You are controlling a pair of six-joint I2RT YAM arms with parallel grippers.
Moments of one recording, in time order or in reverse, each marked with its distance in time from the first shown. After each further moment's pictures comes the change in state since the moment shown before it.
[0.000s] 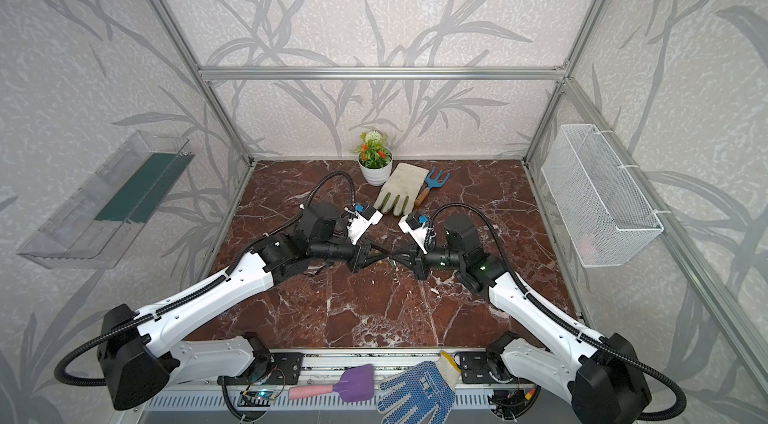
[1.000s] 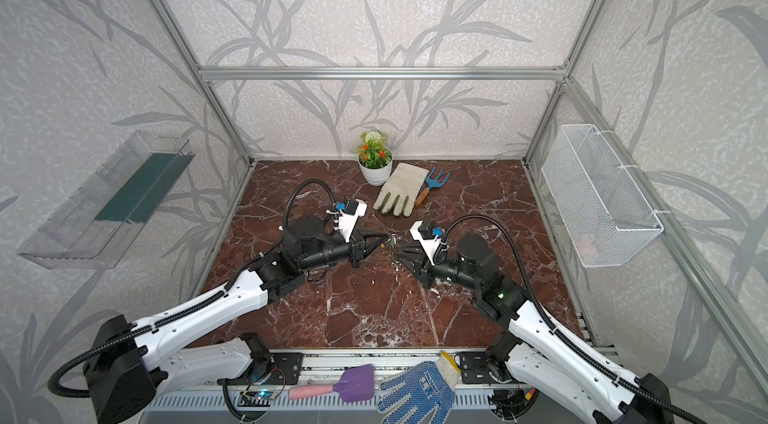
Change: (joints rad) left arm -0.007 -0.101 -0.238 0.560 -0.139 -0.122; right arm 0.130 -0.261 -0.087 0.023 0.366 -0.003
